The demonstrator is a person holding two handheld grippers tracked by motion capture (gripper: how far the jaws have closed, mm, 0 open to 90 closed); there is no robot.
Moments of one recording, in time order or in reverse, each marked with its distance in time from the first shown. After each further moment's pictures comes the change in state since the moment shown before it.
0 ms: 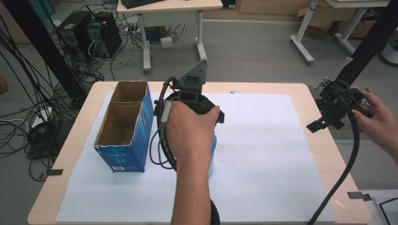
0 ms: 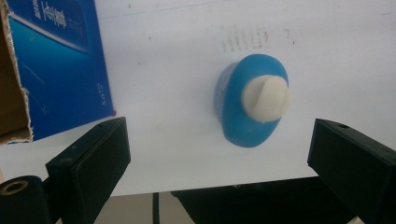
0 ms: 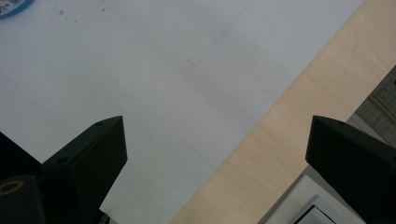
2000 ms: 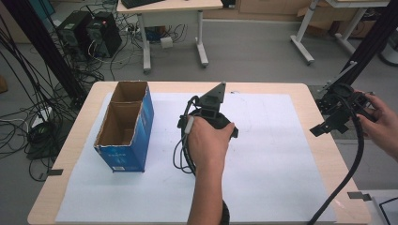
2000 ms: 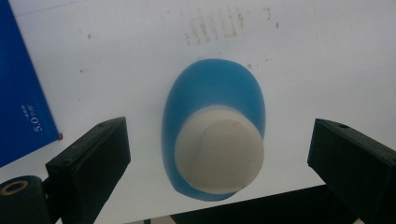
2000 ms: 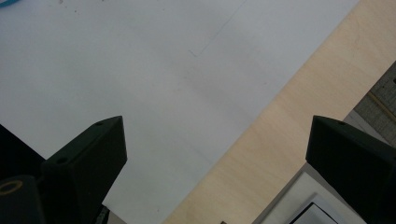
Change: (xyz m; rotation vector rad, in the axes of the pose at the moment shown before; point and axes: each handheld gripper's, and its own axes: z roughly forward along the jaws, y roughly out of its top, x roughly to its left) left arm -0.025 0.020 0.074 0.073 -0.049 0.080; right arm 0.004 -0.009 -0.001 0.007 -0.004 -0.008
